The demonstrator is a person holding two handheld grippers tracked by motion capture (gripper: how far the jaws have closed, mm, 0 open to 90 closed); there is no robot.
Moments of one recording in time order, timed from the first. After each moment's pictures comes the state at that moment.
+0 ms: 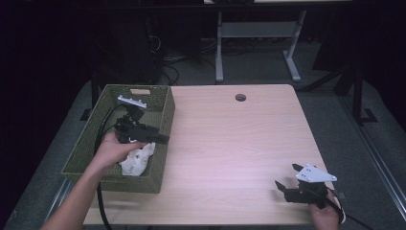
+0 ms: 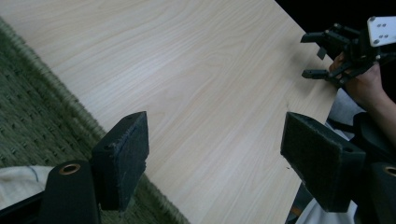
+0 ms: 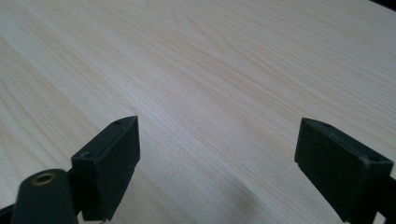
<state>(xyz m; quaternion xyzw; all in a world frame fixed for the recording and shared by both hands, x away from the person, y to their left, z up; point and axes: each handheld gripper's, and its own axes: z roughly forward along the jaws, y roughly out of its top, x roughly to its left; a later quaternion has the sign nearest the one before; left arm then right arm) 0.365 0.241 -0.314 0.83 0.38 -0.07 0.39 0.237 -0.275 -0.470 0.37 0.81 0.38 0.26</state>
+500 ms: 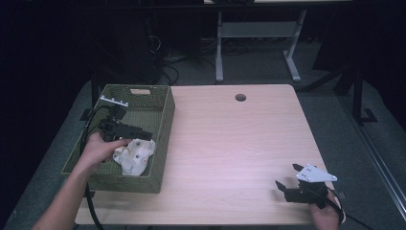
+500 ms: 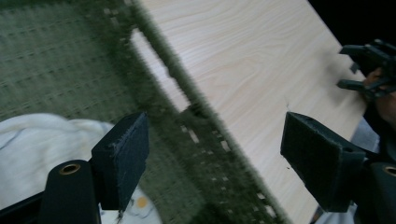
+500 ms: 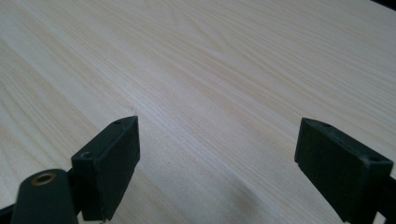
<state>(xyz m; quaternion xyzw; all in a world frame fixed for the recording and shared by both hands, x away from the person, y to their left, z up) 0.379 0.295 -0.332 0.81 0.45 -0.04 0.37 0.237 -0.276 -0.470 0.37 0.81 0.38 0.26</state>
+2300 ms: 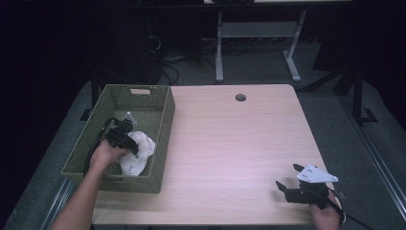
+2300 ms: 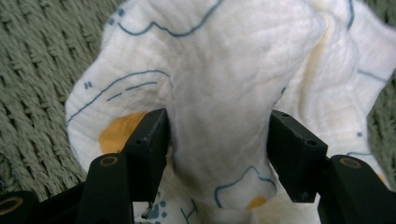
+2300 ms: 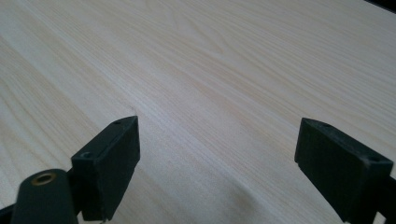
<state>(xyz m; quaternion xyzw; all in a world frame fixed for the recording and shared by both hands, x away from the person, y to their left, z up) 0.419 0.302 -0.424 0.84 0.54 0.05 0.05 0.235 -0.277 -0.469 0.37 0.81 0.38 0.26</state>
